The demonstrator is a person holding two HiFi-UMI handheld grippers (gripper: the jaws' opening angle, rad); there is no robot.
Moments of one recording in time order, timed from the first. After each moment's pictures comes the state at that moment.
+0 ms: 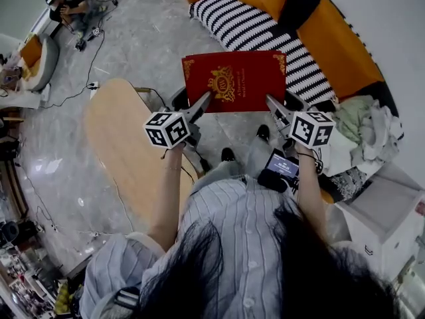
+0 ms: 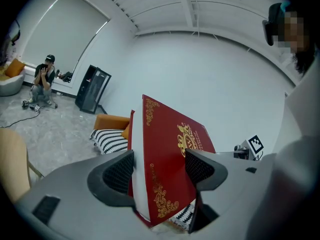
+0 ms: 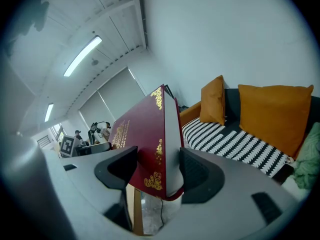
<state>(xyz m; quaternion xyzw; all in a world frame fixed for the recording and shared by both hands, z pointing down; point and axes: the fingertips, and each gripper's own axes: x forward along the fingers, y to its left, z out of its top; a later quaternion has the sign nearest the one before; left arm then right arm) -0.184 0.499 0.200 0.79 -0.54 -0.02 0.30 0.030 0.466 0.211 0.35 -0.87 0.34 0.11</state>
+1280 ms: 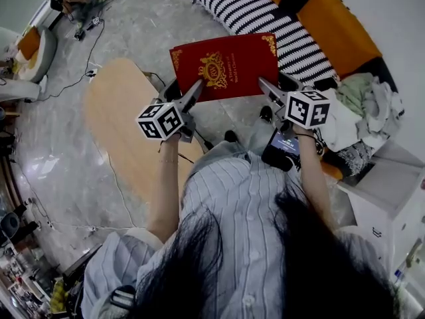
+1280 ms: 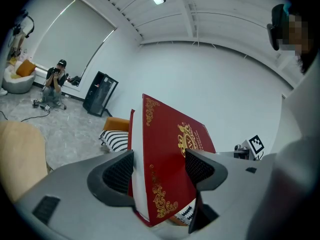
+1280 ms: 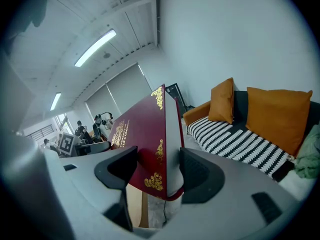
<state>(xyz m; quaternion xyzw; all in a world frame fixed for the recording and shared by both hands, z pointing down) -0.221 0.616 0.212 0.78 -0.56 -0.04 0.29 -0.011 0.568 0.215 0.33 -0.88 0.31 0.13</state>
